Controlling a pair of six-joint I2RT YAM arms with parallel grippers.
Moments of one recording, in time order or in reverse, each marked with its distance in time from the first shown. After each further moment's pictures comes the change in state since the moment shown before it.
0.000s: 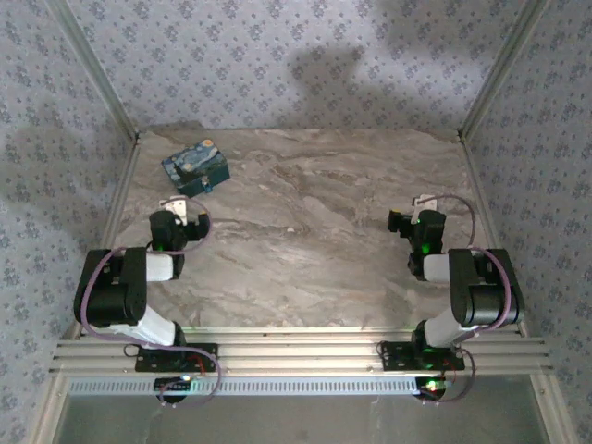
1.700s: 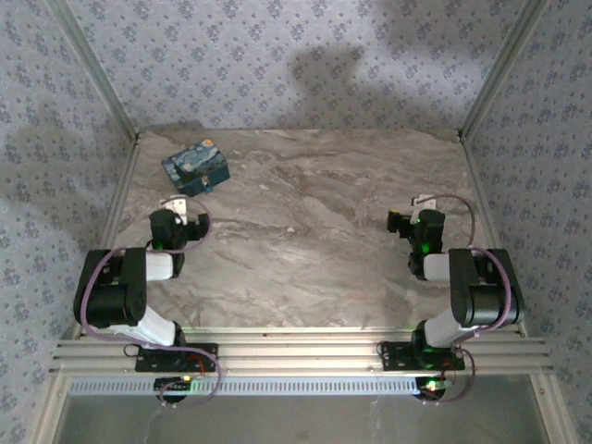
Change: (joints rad) left arm 0.000 -0.016 0.036 -0.085 -0.007 -0.001; right arm 0.000 -0.009 0.020 -0.053 -0.026 -0.015
